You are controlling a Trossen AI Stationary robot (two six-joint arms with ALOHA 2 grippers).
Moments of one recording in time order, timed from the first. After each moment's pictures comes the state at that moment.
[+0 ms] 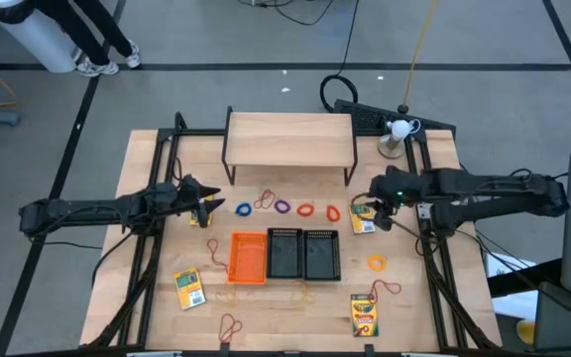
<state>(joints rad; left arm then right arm) 0.19 0.41 0.02 0.05 -0.16 -0.32 -0.09 0.88 0.72 -0.79 0.12 0.20</state>
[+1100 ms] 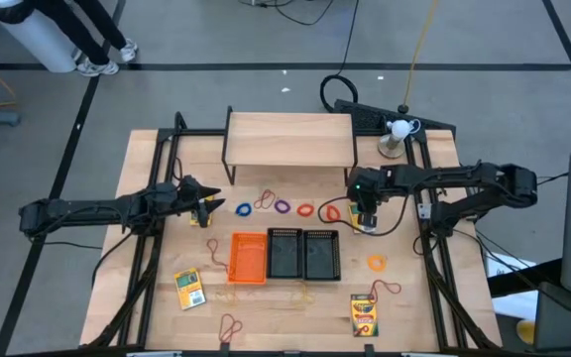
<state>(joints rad) 0.19 0.41 0.02 0.04 -0.15 -0.35 -0.26 1.30 0.72 -0.67 0.02 -0.07</state>
